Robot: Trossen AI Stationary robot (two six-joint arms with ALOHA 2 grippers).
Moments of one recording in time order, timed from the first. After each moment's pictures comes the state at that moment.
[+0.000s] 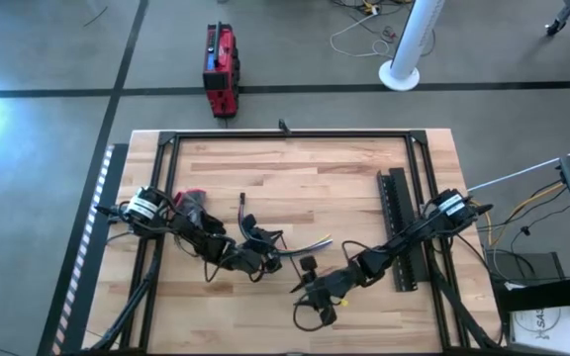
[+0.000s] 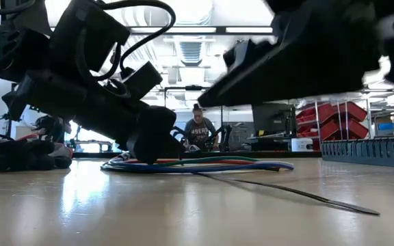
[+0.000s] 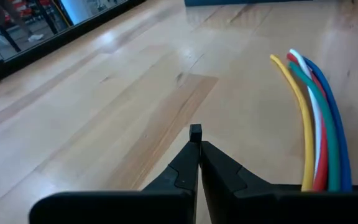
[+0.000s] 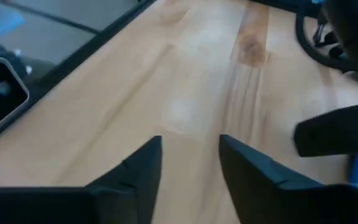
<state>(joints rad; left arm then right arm) -0.37 1.97 0.70 0.70 -0.89 -0.33 0.50 2.01 0.91 0.56 0.15 -0.05</state>
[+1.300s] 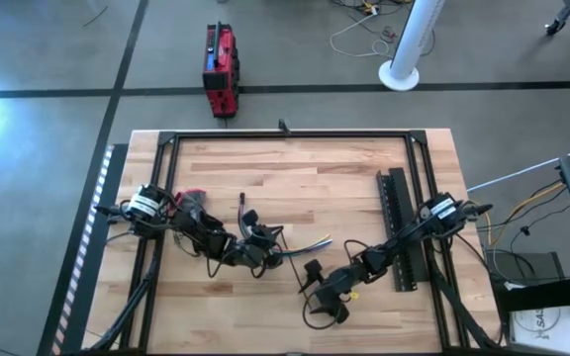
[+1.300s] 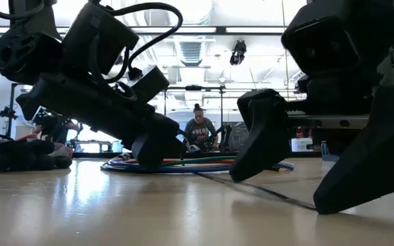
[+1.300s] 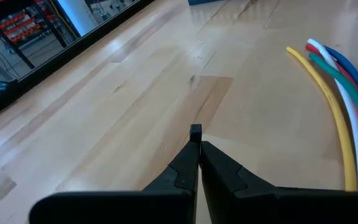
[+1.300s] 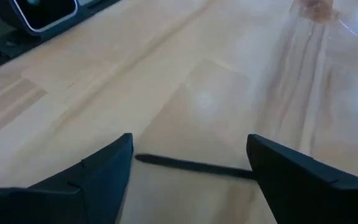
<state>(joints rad) -0.32 1.97 0.70 0.71 -0.88 -0.19 0.47 2.08 0.78 0.68 -0.01 -0.13</state>
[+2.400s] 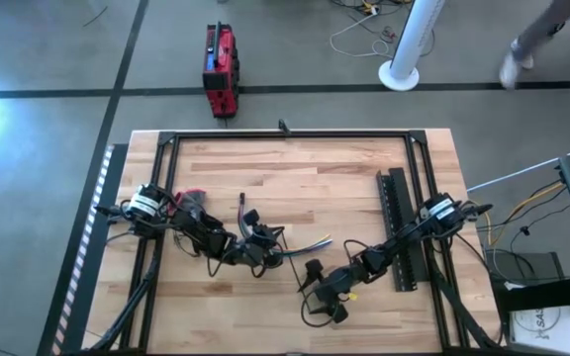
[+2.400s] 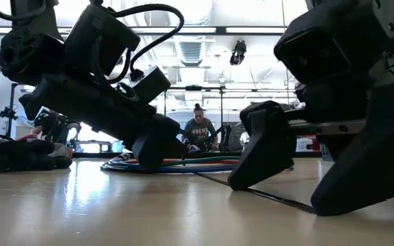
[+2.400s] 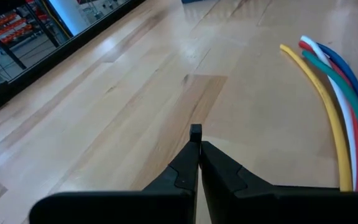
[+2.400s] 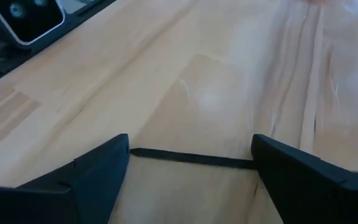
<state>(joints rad) -0.32 1.97 0.70 0.71 -0.85 -0.18 0.47 2.11 0.78 0.69 0.00 -0.02</state>
